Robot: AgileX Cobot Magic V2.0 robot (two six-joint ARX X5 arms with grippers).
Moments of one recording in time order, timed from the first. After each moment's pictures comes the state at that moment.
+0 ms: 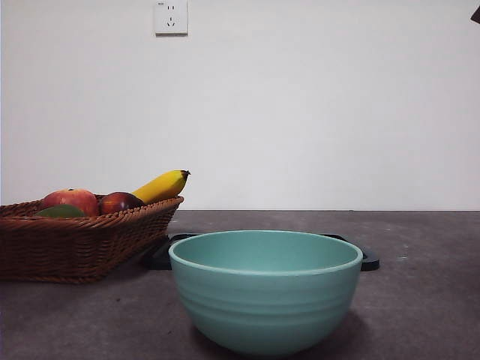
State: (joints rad) left arm -0.10 0.61 0.84 -1.03 0.58 -0.04; right arm 0.42 0.76 0.95 -1.02 -0.52 -0.08
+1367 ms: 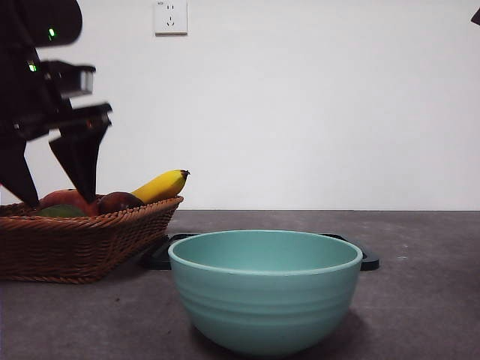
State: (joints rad) left arm -0.29 1.51 1.06 -0.66 0.05 -0.04; right arm 0.42 0.76 0.95 -1.02 -0.52 -0.07
